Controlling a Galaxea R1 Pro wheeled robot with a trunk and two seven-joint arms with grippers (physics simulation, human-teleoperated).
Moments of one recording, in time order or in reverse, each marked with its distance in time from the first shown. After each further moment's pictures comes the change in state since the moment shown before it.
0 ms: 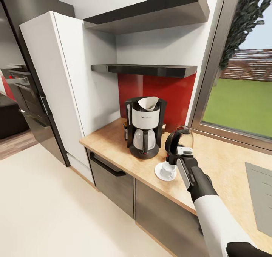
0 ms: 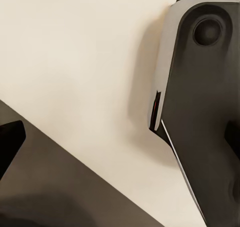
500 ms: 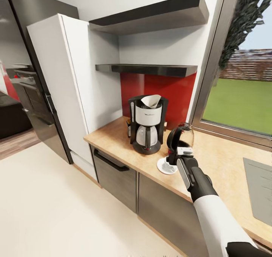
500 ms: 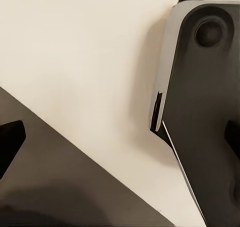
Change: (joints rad) left arm 0.000 0.003 0.003 -0.001 0.003 0.000 0.000; right arm 0.000 -0.001 0.000 0.007 0.000 -0.001 0.003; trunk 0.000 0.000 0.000
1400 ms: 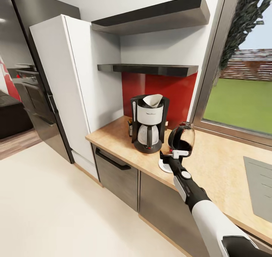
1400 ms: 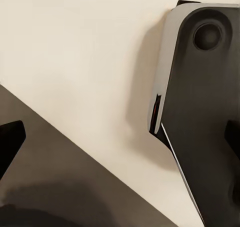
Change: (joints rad) left arm 0.000 -0.003 0.001 -0.006 0.000 0.000 0.000; right arm 0.002 -0.004 0.002 0.362 0.003 -0.916 0.227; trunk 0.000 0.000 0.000
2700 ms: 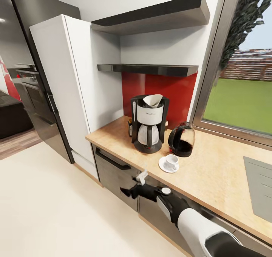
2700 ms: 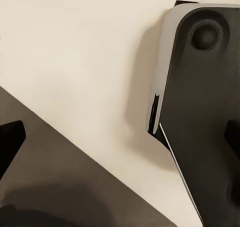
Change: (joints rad) left arm -0.001 -0.004 -0.001 0.000 -0.003 -0.001 0.000; right arm 0.001 0.102 0.271 0.292 0.000 0.000 0.658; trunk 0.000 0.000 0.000
